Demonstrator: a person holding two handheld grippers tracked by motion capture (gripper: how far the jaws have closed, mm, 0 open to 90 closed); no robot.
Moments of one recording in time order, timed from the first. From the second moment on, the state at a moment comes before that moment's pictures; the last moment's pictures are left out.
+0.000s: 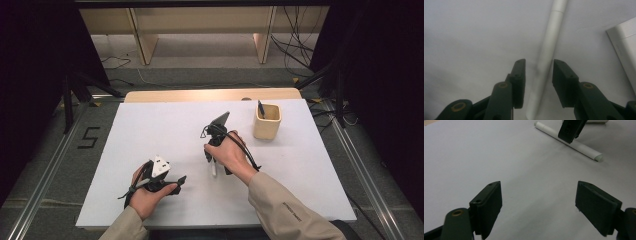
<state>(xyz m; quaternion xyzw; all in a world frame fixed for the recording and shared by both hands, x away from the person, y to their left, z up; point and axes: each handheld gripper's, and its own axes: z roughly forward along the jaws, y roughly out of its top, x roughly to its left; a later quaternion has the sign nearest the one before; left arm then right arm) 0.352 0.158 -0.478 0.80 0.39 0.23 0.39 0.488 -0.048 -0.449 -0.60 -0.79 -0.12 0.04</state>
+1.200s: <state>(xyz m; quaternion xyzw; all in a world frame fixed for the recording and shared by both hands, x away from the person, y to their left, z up) 0.352 0.158 -0.479 0.81 0.39 0.22 0.39 0.495 -0.038 -0.456 -0.64 -0.76 -0.08 0.03</state>
